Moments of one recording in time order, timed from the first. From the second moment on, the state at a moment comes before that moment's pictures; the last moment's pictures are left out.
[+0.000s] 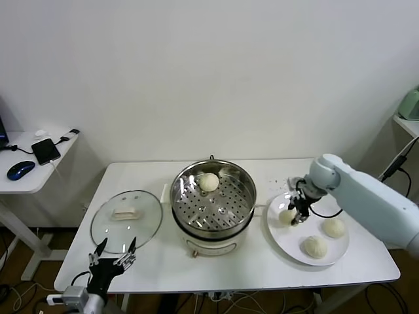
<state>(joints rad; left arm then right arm) 1.66 -1.56 -0.78 -2.07 -0.13 0.21 0.20 0.08 0.71 -0.75 1.29 -0.07 -0.38 -1.27</state>
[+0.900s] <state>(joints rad) 1.64 -1.56 -0.79 -2.09 -0.11 0.24 0.19 0.58 1.08 -1.18 1.34 0.43 -0.66 -1.20</state>
